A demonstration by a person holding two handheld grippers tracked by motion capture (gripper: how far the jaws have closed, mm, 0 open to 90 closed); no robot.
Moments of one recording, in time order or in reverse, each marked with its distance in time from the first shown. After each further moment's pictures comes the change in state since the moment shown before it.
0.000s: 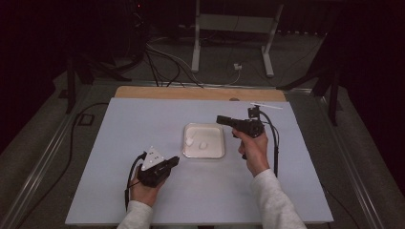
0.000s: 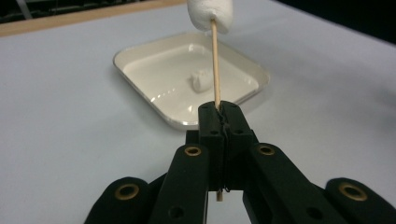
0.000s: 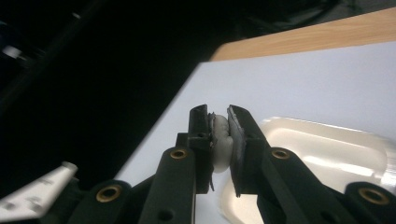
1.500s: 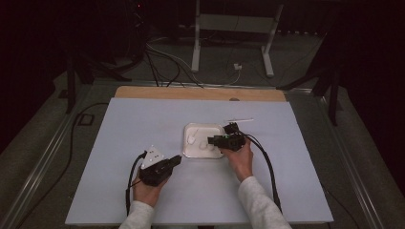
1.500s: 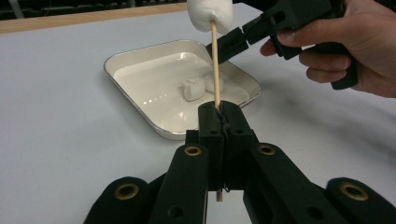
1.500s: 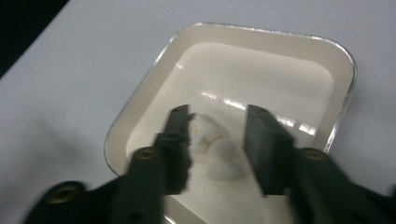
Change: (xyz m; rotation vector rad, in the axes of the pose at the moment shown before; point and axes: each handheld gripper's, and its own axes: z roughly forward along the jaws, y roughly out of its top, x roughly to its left) left arm -0.001 0.001 0.002 -0.024 -0.028 -0.045; right arm -0.025 -0.057 0.068 0.255 -0.323 -0.131
